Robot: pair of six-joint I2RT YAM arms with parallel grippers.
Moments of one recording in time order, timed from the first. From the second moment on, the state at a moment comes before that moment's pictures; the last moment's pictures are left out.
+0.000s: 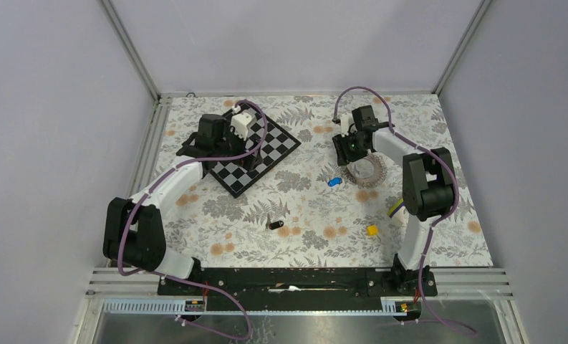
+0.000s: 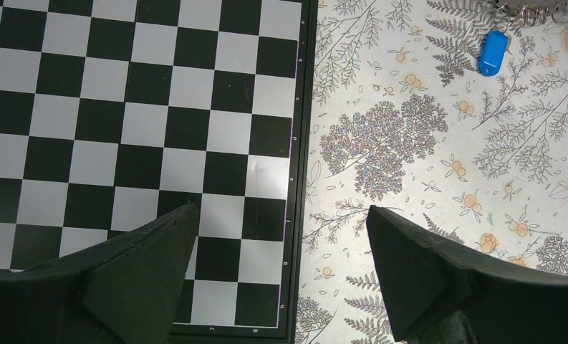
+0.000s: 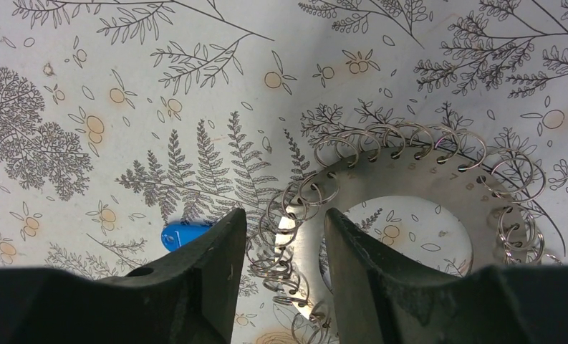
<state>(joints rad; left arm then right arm) -0.27 1.45 1.03 -0.23 0.41 0.19 0.24 1.93 1.34 -0.52 -0.25 -0.20</state>
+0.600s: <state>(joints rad) -0.28 1.45 1.03 -0.22 0.41 0.18 0.24 1.98 1.38 -0.52 -0.20 -0.12</state>
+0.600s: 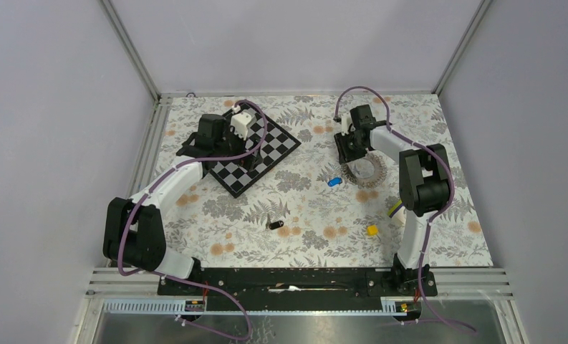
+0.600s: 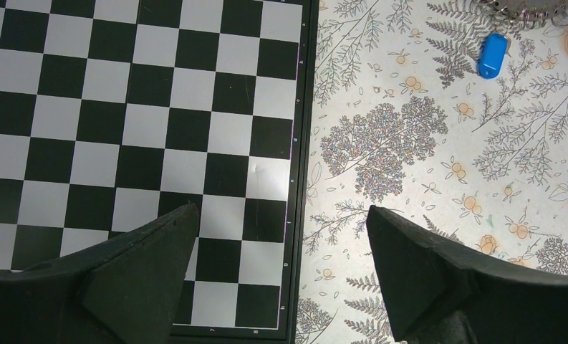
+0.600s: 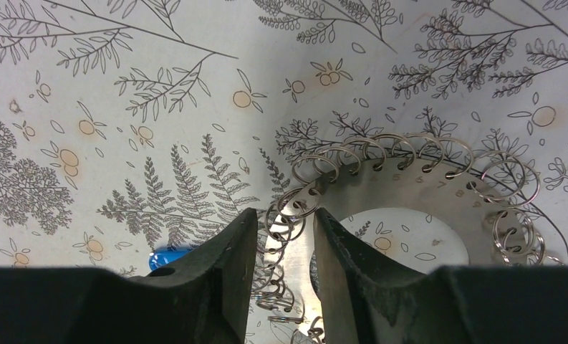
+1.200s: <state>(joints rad) -0.28 1.45 1.03 -0.22 0.41 0.18 0.24 2.03 1.42 -0.52 -0.17 -0.10</state>
